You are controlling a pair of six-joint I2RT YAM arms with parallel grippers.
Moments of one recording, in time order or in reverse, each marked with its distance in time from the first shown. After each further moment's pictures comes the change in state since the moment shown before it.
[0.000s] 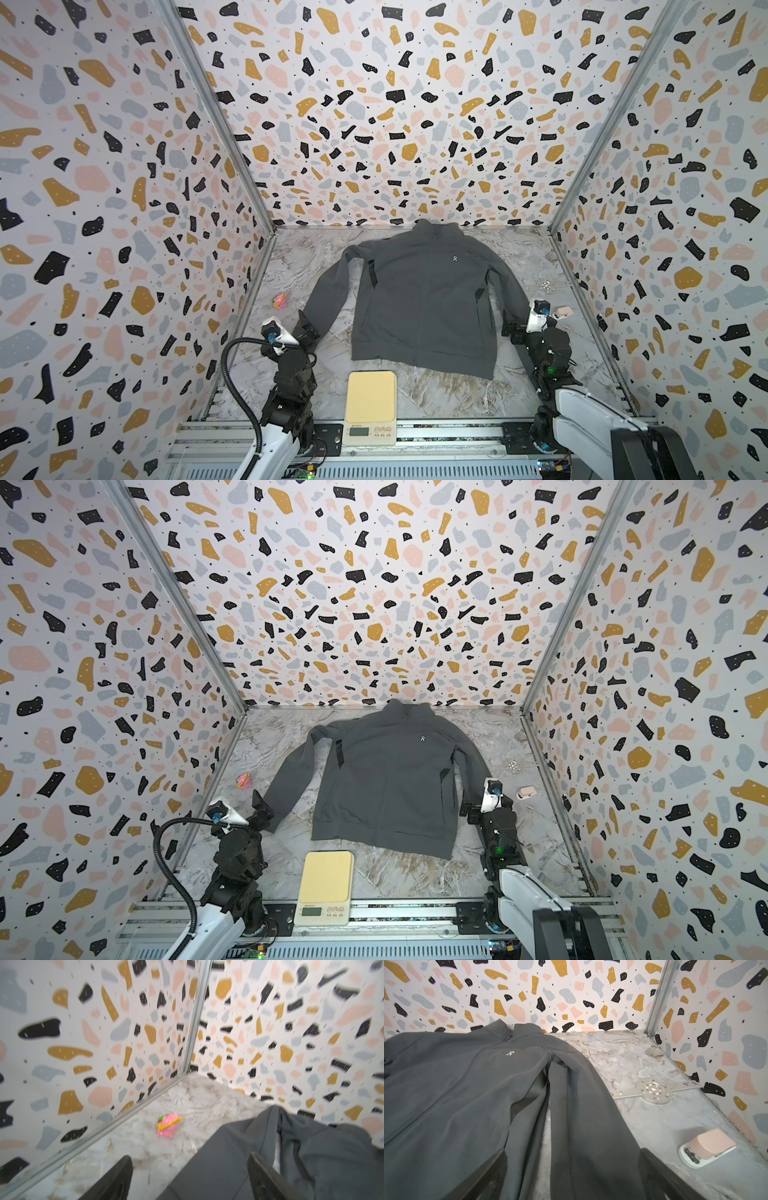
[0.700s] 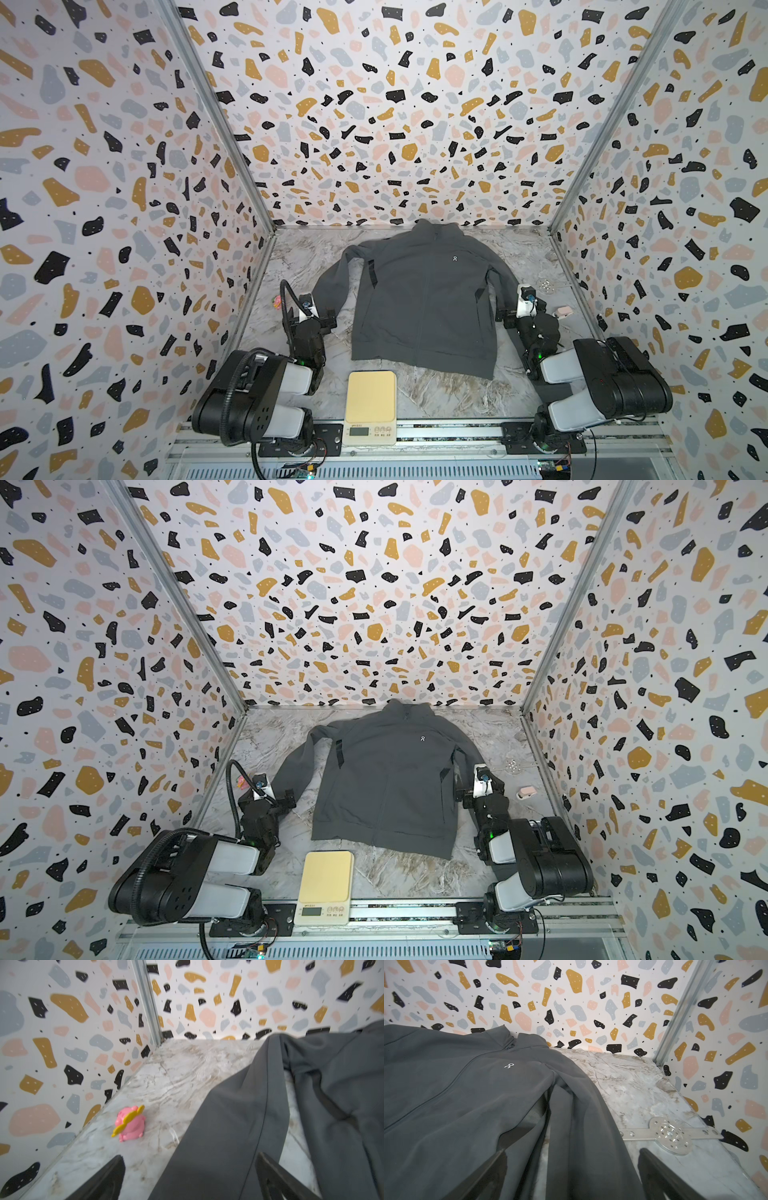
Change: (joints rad) left arm 0.086 1.072 0.105 0.742 0.241 0.264; right arm -0.004 0.463 0.127 0.438 -0.009 -0.106
